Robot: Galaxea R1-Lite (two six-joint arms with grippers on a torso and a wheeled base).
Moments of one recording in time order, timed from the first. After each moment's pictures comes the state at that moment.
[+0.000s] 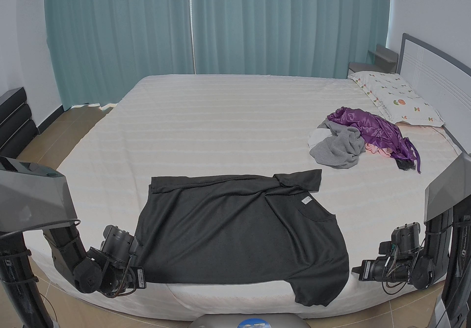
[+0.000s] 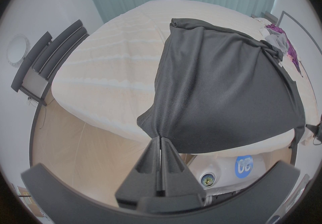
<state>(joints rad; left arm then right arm) -0.34 2.09 -0.32 -0.63 0.33 -0.45 0.11 2.34 -0.07 -1.36 0.20 0.33</state>
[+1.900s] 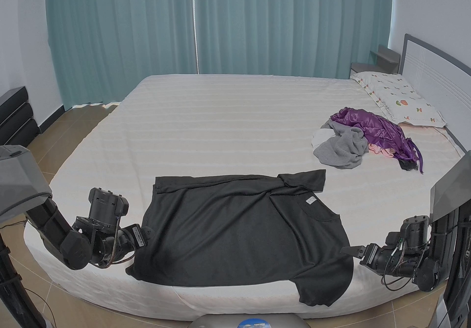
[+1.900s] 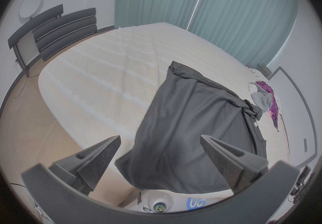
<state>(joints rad) -0.27 1.96 -0.48 -0.62 0.20 -0.64 0.12 2.29 -0.02 -1.55 0.30 0.68</state>
